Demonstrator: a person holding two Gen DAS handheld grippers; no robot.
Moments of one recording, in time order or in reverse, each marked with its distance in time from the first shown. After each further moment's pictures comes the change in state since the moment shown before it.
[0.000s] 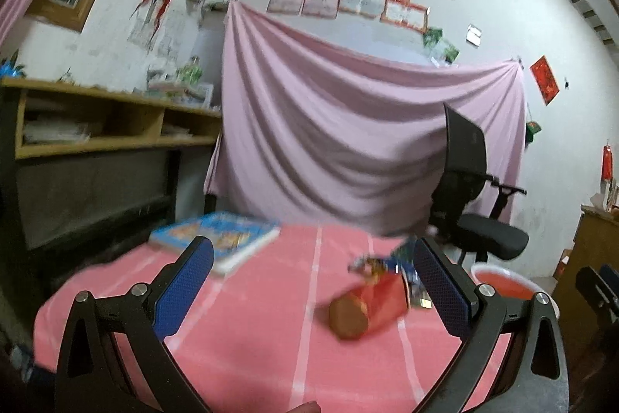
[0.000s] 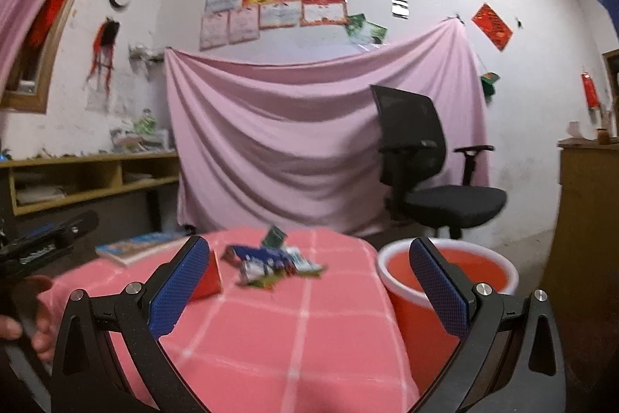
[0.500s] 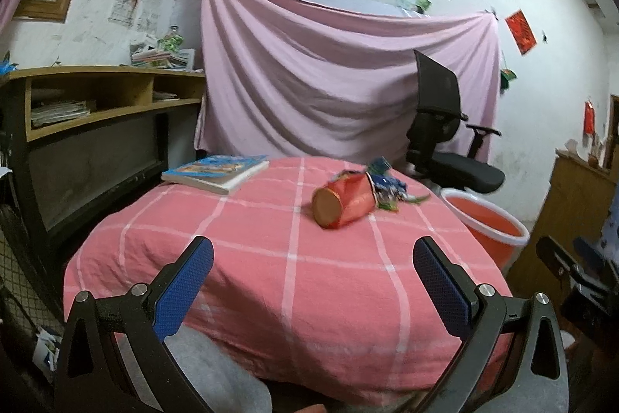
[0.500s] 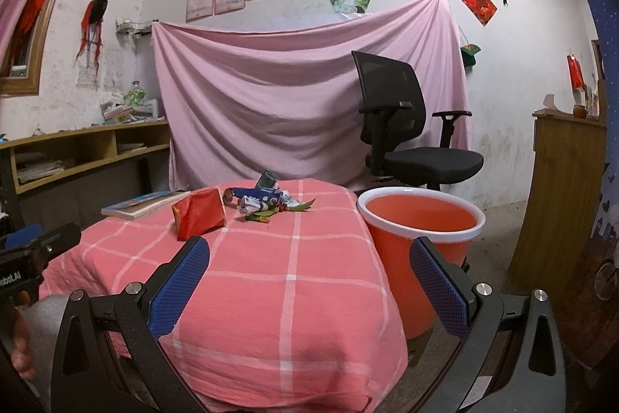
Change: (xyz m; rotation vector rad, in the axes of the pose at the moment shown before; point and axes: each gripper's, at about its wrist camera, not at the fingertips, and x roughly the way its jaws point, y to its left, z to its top) left arm -0.083 -0.011 -0.039 0.069 0.202 -0.043; right arm -0.063 0.004 -0.036 0.021 0.152 -0.081
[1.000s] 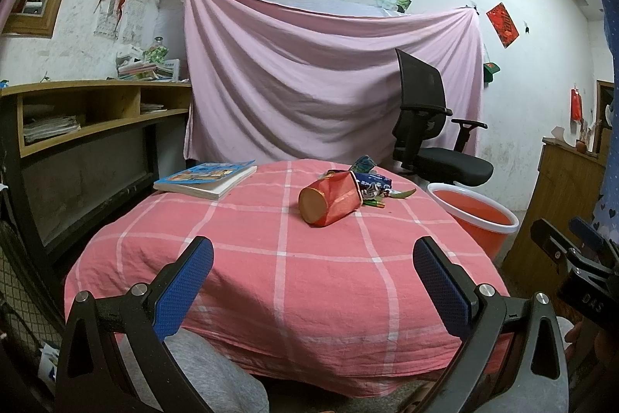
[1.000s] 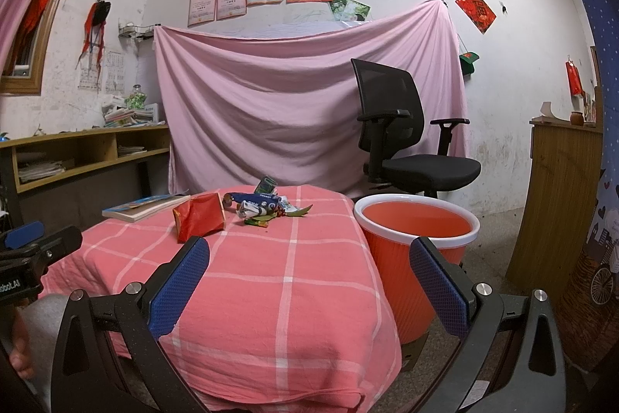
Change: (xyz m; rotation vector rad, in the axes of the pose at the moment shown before) left arm -0.014 -0.008 -0.009 0.066 0.000 -0.053; right arm -0.014 -0.004 0.004 -0.013 -0.029 -0.003
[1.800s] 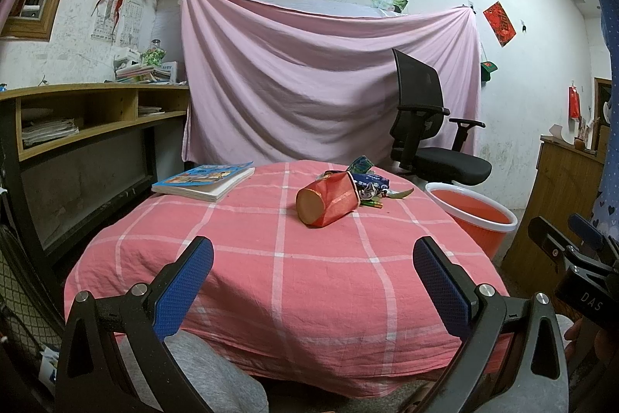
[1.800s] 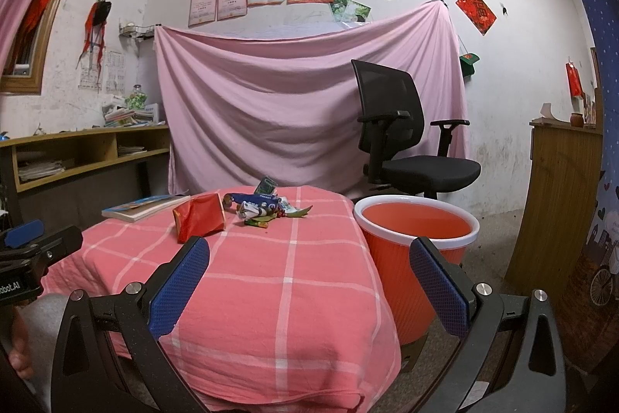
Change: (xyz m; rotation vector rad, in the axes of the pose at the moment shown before) left arm -0.001 -0.004 0.003 0.011 -0.002 -0.004; right arm -0.001 0.000 0.001 -0.003 -0.003 -0.001
